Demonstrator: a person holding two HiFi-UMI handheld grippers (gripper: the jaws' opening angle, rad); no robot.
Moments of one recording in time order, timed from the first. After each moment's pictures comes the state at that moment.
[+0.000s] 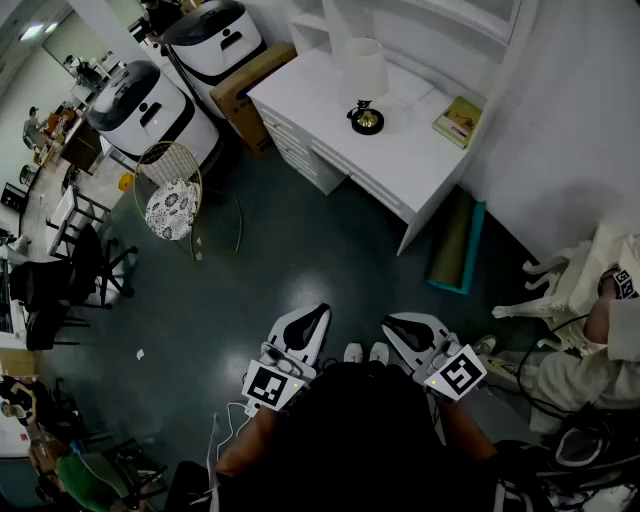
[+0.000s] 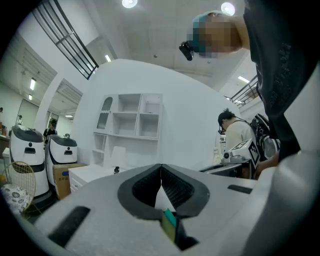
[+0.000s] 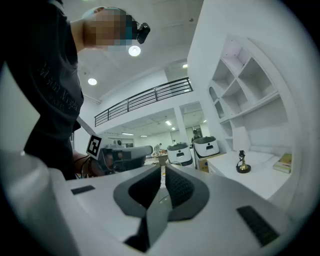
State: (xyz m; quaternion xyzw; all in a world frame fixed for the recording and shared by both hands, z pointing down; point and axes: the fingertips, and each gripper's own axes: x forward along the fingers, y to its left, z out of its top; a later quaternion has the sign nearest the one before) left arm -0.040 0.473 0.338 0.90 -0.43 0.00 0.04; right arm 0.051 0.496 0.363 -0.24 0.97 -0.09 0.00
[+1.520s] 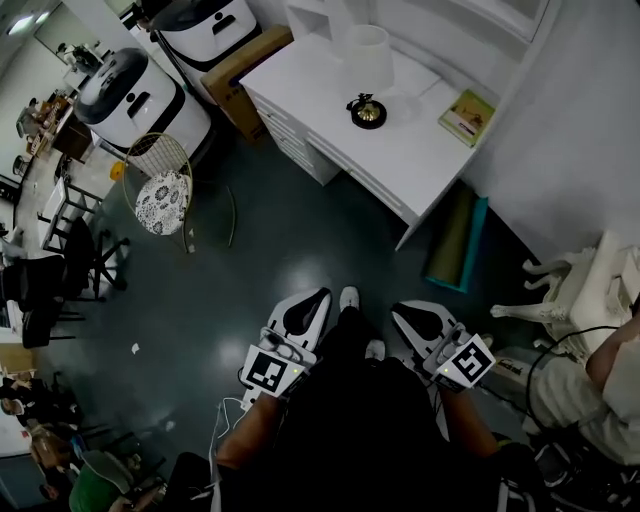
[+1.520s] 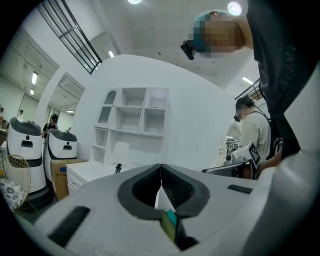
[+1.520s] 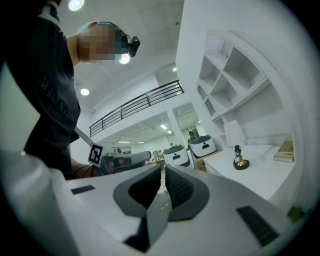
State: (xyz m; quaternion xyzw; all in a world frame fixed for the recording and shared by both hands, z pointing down) left arm -0.045 0.391 0.362 0.90 -0.44 -0.01 0.06; right arm 0.064 0.417 0.383 -0.25 0.96 -0.14 0.04
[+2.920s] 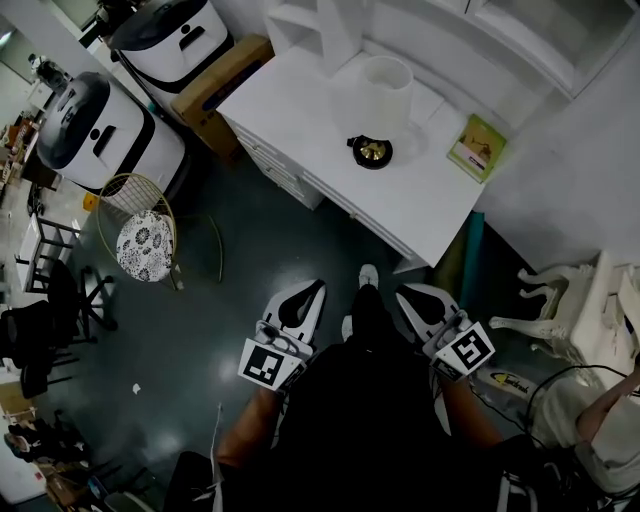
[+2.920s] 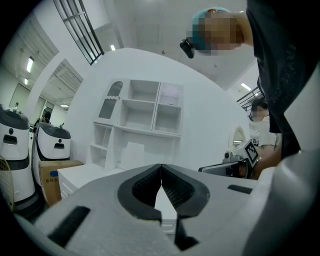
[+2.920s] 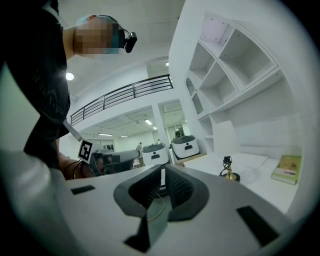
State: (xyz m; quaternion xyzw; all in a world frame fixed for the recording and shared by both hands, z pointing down) left arm -0.120 0.178 0.374 0.91 -0.40 -0.01 0.07; right arm 0.007 0.194 0.393 -0.34 0.93 -0.13 0.01
